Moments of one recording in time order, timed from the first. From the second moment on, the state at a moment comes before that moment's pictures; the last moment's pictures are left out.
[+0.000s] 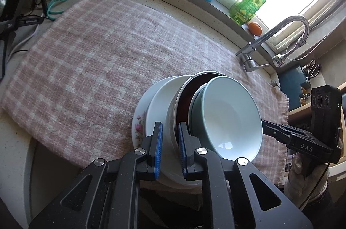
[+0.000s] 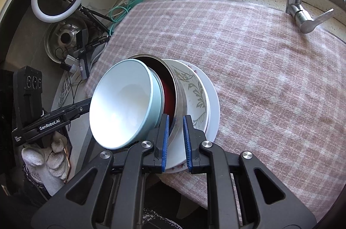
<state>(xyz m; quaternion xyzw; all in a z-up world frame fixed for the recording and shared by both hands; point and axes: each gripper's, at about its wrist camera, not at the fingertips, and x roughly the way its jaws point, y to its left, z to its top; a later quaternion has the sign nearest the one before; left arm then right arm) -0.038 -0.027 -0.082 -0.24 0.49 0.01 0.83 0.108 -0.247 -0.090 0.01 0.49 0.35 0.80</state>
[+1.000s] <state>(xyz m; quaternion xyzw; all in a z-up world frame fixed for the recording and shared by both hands) -0.113 -0.113 -0.043 -0.11 0.43 0.14 0.89 0.029 -0.294 -0.054 -0.08 0.34 0.32 0.88</state>
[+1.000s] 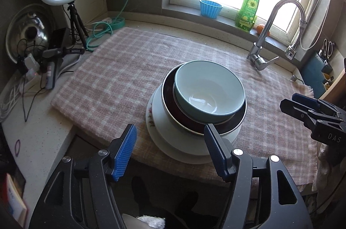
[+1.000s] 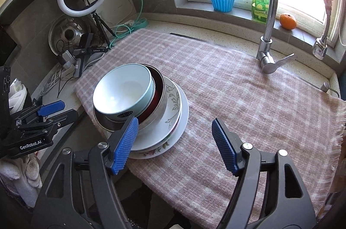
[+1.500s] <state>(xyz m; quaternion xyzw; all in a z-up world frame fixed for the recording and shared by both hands) -0.127 -0.110 -0.046 -0.12 0.43 0.16 0.88 0.014 -0.295 -0.059 -0.09 0.33 0.32 0.88</state>
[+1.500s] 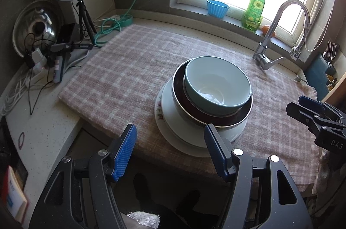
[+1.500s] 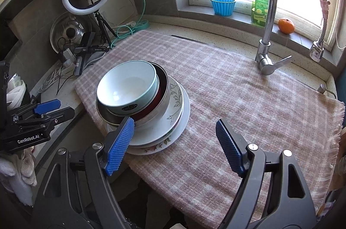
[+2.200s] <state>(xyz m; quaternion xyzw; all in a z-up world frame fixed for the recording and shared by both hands) -0.124 -0.109 -0.047 -0.12 0.43 0.16 0.88 0.017 -0.296 -0.061 -0.08 0.34 0.31 0.89</state>
